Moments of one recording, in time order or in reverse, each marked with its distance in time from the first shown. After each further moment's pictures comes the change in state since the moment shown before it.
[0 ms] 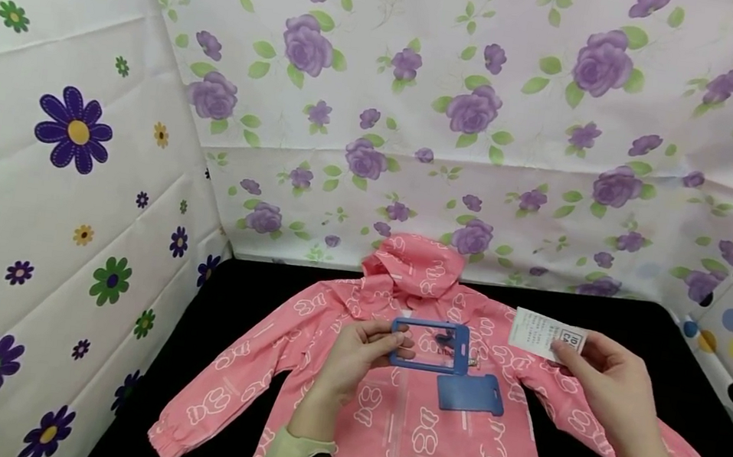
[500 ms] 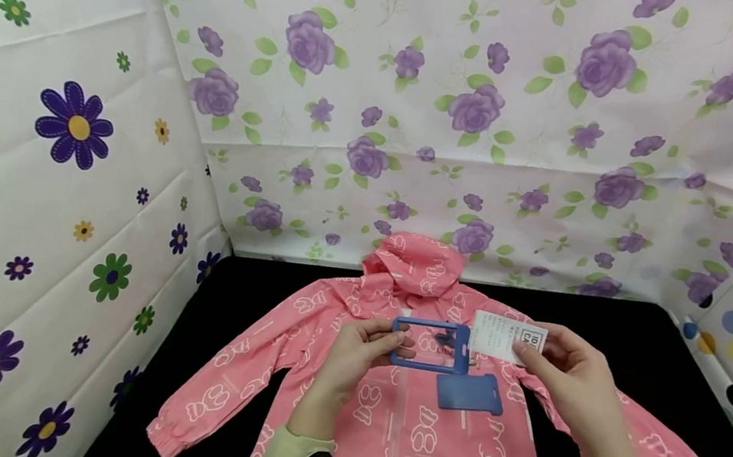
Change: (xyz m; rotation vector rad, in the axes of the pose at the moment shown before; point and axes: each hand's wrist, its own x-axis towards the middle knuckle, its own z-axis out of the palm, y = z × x) left_hand -0.001 0.002 0.002 0.002 -0.004 -0.004; right_hand -0.014 -0.038 0.034 0.089 -0.127 -0.080
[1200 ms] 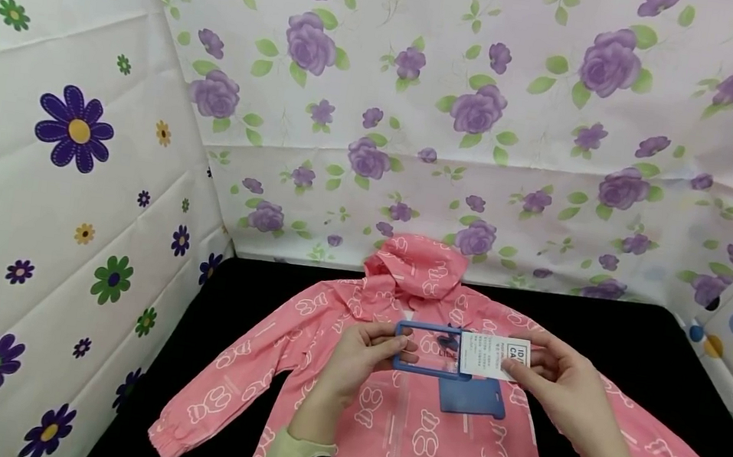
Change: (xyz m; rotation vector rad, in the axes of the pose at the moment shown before) left_hand 0.000 0.001 0.001 -0.013 -0.022 -0.020; right_hand 0.000 0.009 0.004 -0.067 -0.080 0.040
